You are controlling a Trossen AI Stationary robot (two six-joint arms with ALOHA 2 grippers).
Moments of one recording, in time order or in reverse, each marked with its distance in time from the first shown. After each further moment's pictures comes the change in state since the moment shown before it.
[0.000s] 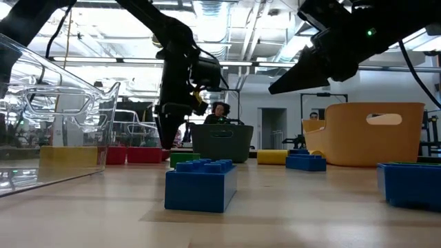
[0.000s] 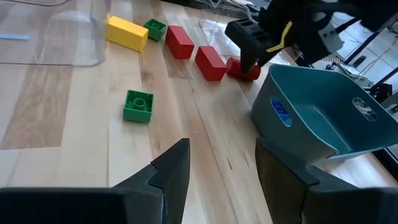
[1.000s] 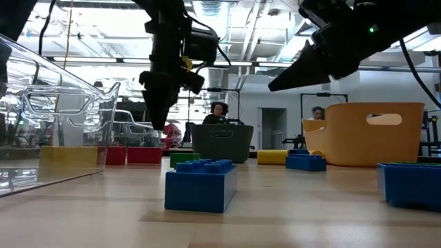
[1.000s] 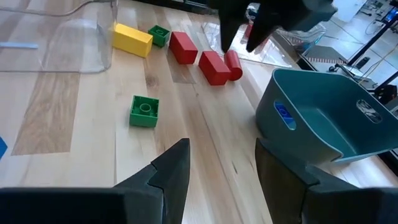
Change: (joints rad) left arm -0.144 -0.129 -0.034 -0.075 0.050 0.147; right arm 0.008 0.000 0.000 0.020 0.001 0.008
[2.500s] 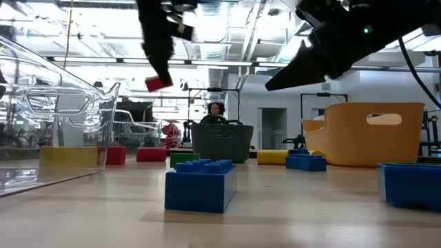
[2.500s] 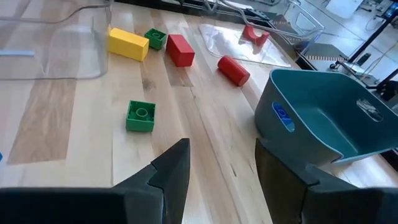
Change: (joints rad) left arm -0.029 -0.324 -0.008 0.058 -0.467 -0.083; right arm -0.017 0.000 0.000 0.016 -0.016 0.008
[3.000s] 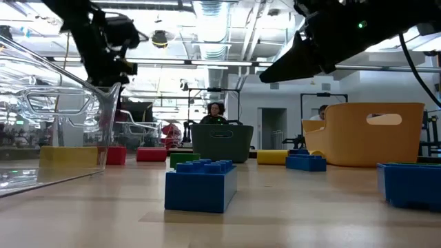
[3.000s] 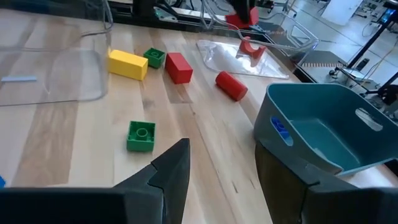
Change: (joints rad) left arm 0.402 -0.432 -0.657 0.368 0.279 -0.050; right arm -0.020 0.000 0.000 0.070 0.000 -0.022
